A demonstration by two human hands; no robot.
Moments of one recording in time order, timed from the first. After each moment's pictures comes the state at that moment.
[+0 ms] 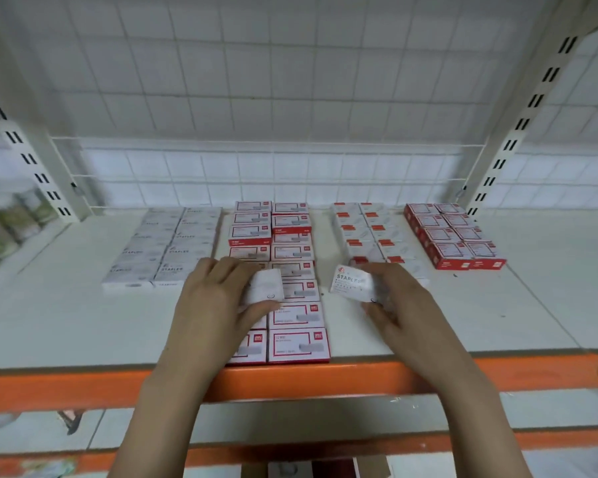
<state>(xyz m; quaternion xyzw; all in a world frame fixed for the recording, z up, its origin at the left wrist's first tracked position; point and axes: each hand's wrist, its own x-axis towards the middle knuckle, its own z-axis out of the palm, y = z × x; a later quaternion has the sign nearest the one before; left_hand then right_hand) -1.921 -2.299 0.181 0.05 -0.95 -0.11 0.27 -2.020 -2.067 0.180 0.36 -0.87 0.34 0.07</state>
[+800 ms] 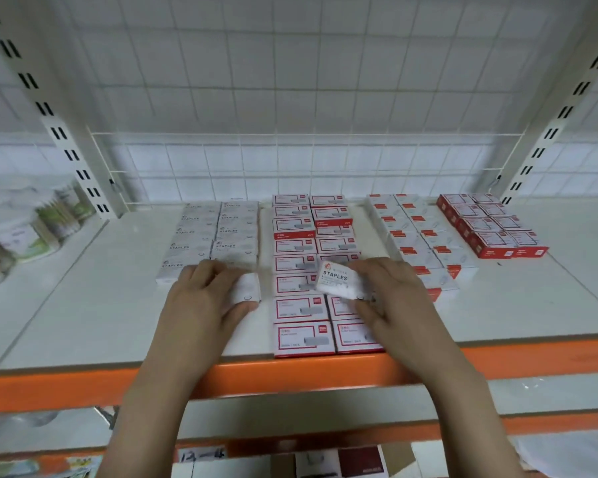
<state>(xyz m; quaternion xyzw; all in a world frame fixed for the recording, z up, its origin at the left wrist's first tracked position) -1.877 -2.383 0.167 0.07 -0.96 -0.12 0.24 -1.977 -2.146 0.181 0.36 -0.89 0.27 0.10</state>
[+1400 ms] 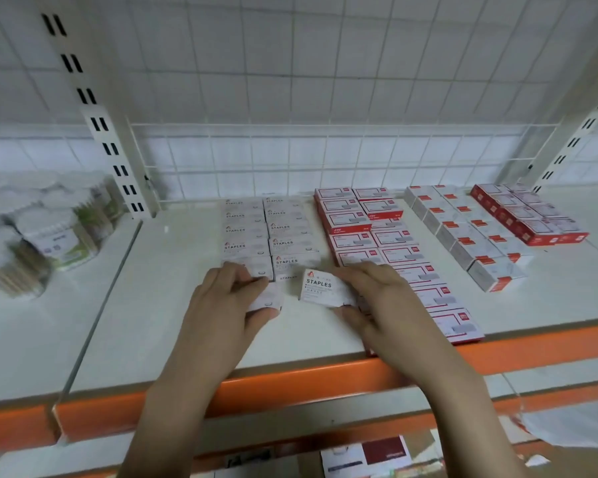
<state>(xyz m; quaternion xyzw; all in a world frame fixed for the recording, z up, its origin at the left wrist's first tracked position) -1.864 -2.472 0.141 0.01 -0.95 -0.16 0.25 -1.932 -2.254 0.176 0.35 -0.91 0.23 0.04</state>
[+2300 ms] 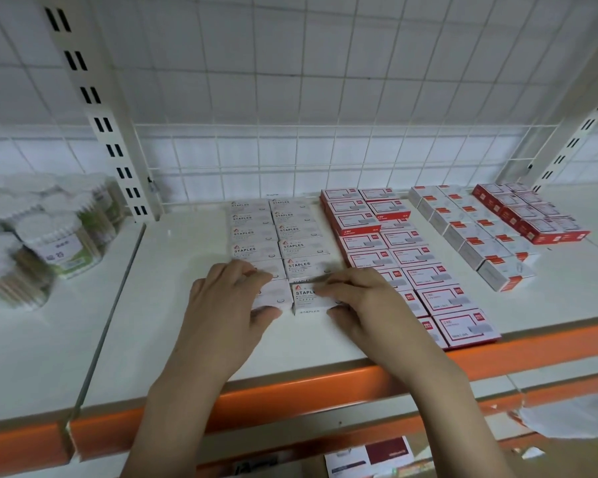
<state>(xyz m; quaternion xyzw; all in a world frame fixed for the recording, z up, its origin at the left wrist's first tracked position) -1.865 -2.484 0.155 0.02 -0.97 -0.13 0.21 -1.935 -2.285 0.157 0.37 -0.89 0.25 0.07</state>
